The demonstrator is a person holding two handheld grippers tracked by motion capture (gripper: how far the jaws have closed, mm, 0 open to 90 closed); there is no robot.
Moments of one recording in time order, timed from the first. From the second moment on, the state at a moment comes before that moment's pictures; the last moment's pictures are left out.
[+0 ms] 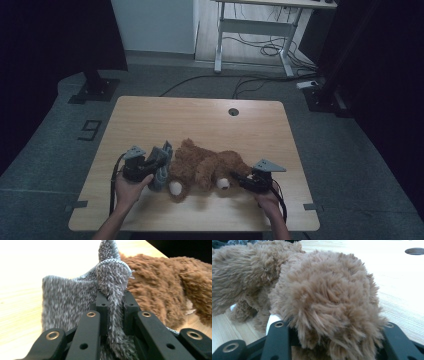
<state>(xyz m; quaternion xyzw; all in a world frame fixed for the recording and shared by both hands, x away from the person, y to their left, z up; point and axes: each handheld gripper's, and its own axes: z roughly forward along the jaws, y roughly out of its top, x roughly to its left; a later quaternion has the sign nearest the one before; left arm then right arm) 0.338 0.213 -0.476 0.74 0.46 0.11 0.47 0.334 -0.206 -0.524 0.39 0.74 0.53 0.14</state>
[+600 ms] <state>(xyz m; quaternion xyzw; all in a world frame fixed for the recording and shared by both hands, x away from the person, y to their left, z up) 0.355 0.069 -0.403 0.79 0.34 0.08 0.50 0.334 -0.207 -0.525 0.39 0.73 0.54 0.14</state>
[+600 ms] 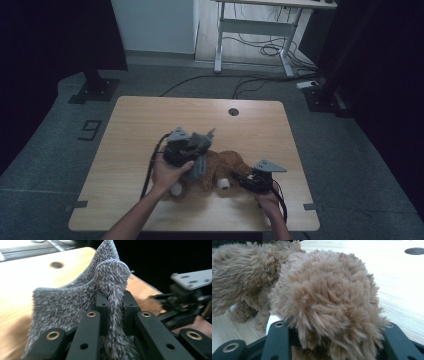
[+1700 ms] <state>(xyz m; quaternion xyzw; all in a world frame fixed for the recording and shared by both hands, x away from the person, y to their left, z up) 0.354 0.165 -0.457 0.77 0.43 0.10 0.46 0.333 -0.209 -0.527 0.39 0.73 0.54 0.14</state>
